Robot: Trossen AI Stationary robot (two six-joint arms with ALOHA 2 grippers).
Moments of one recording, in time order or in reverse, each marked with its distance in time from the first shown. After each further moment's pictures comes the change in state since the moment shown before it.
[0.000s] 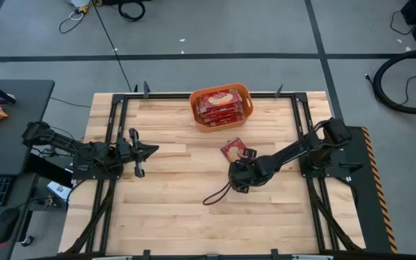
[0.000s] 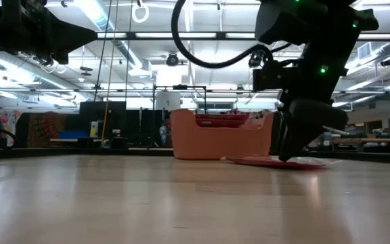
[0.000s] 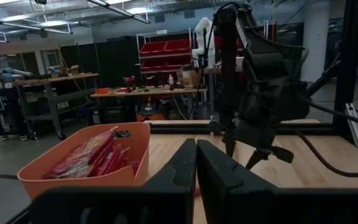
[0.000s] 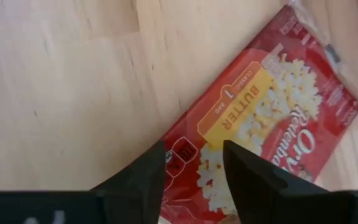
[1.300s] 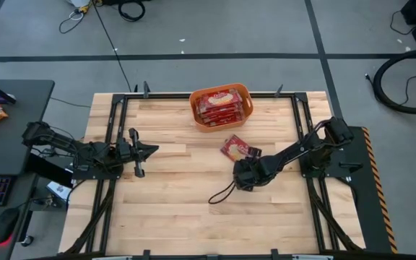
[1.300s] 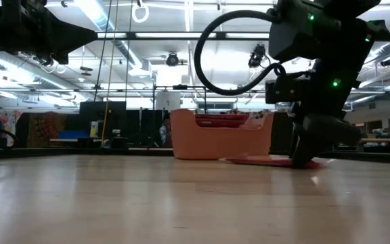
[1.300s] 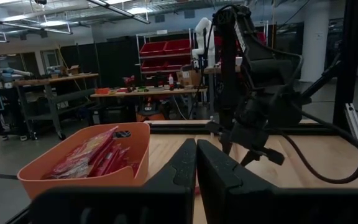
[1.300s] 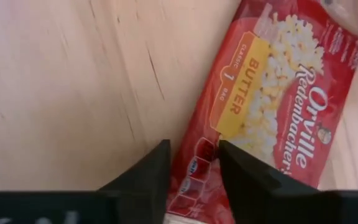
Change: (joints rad) left arm 0.000 0.000 0.000 0.000 0.000 0.000; right arm -0.017 -0.014 -0.099 0.000 0.045 0.029
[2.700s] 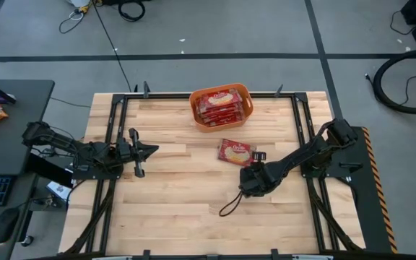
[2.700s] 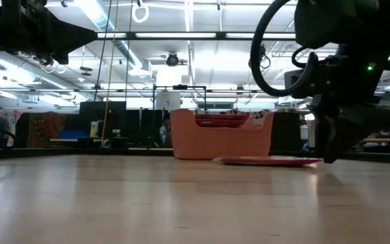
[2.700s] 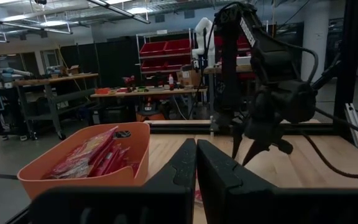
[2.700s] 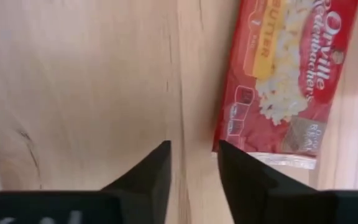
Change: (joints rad) left arm 0.000 0.000 0.000 0.000 0.000 0.000; right arm 0.113 -0.035 0.047 -0.201 -0.054 -0.049
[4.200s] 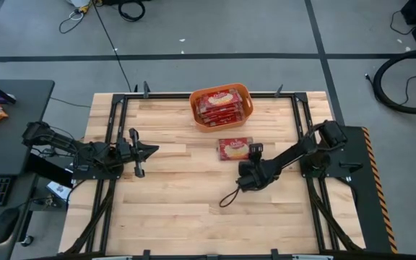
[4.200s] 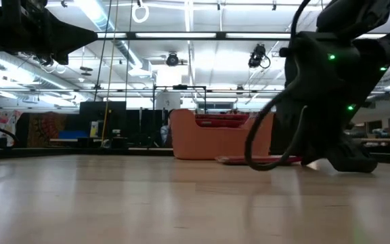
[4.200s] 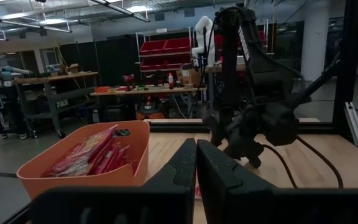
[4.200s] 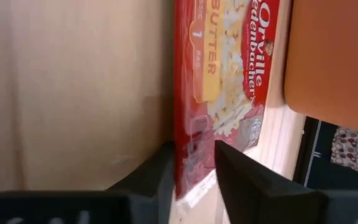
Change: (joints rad) left arm 0.000 0.000 0.000 -0.007 0.000 -0.007; right arm -0.084 0.117 -0.085 0.091 0.354 -0.176
